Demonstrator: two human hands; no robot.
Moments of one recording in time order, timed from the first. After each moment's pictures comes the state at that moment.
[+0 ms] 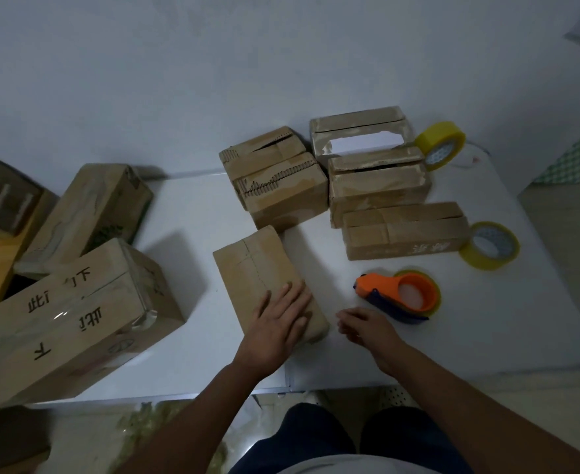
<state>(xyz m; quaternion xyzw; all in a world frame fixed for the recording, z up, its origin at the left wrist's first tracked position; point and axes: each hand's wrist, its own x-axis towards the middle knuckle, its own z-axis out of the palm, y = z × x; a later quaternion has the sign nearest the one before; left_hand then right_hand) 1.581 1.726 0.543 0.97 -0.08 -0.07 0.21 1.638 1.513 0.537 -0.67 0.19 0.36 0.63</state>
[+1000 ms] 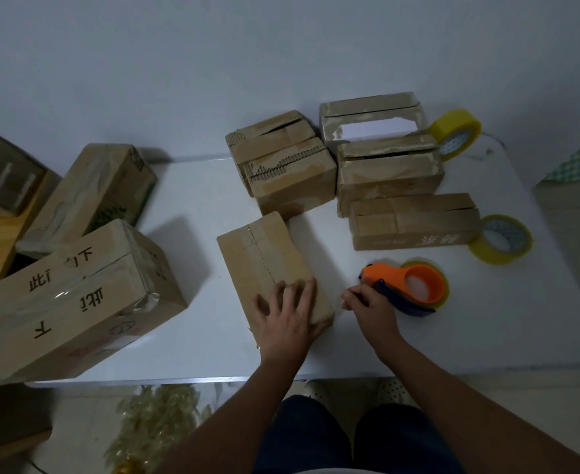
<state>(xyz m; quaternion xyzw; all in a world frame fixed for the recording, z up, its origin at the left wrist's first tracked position) 1.574 1.684 0.526 1.00 0.06 -0.05 0.03 1.635 1.523 0.524 -0.79 0.05 0.18 0.59</state>
